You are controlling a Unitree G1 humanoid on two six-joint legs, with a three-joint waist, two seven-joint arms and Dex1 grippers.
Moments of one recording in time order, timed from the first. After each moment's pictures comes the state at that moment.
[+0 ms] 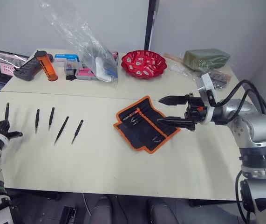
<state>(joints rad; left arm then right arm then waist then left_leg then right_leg) -0.34 0.77 0.57 0.51 -0.33 0.21 -0.38 -0.69 -0.67 -0.01 0.00 0.58 0.61 1.27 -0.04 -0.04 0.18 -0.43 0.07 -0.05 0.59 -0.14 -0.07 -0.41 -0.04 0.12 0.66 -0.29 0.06</state>
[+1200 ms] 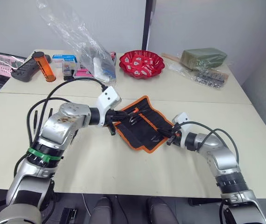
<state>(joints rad) -0.75 0.61 -0.25 -0.06 -0.35 0.78 -0.84 -0.40 -0.46 0.08 0.10 0.25 0.42 0.78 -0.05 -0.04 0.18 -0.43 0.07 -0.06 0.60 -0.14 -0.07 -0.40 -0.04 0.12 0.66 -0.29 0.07</state>
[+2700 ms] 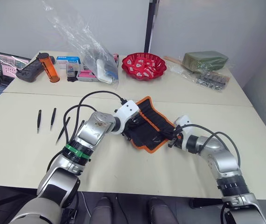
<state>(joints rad) -0.81 0.34 -0.37 0.17 -0.09 0.84 -0.69 -0.37 -0.46 0.08 0.10 0.25 0.42 0.79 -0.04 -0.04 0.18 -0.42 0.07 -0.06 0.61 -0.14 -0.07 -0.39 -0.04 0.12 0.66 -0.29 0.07</state>
